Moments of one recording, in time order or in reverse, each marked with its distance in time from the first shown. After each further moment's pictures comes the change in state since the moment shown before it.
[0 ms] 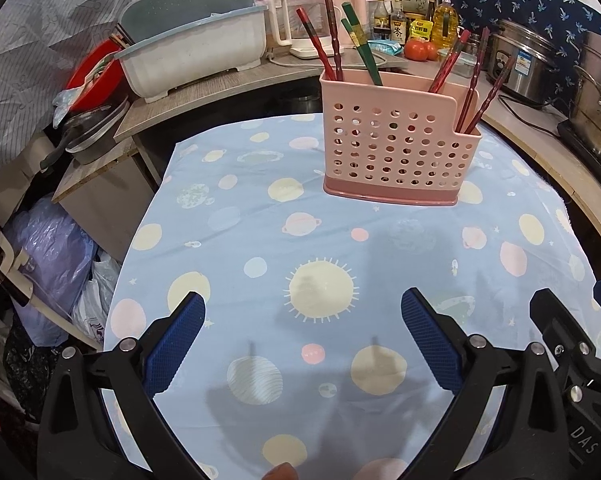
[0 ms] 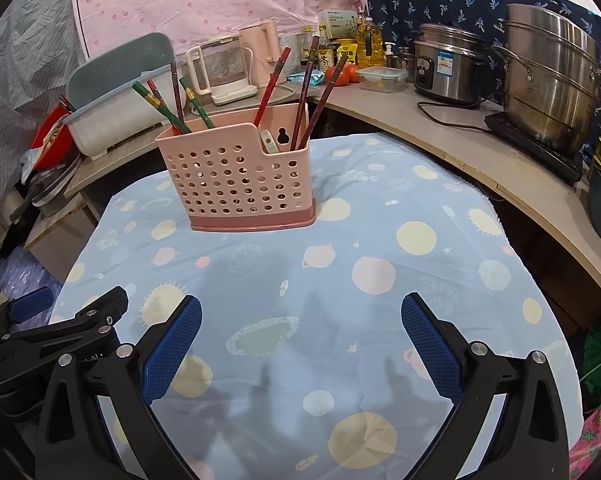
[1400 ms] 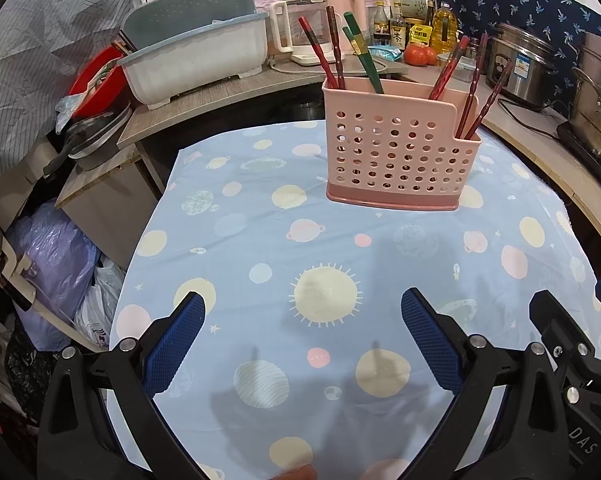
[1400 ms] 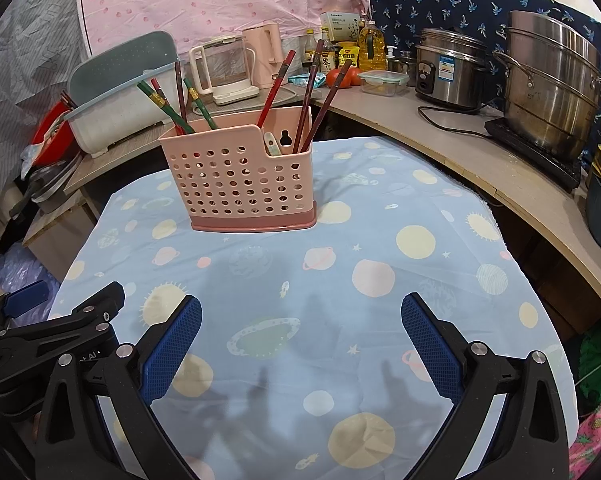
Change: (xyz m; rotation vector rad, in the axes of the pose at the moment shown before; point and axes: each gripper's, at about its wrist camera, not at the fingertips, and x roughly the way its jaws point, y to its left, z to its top) left arm -0.005 0.001 0.001 0.008 -0.024 0.011; right arm -0.003 0.003 0.001 -0.012 -0.006 -0.007
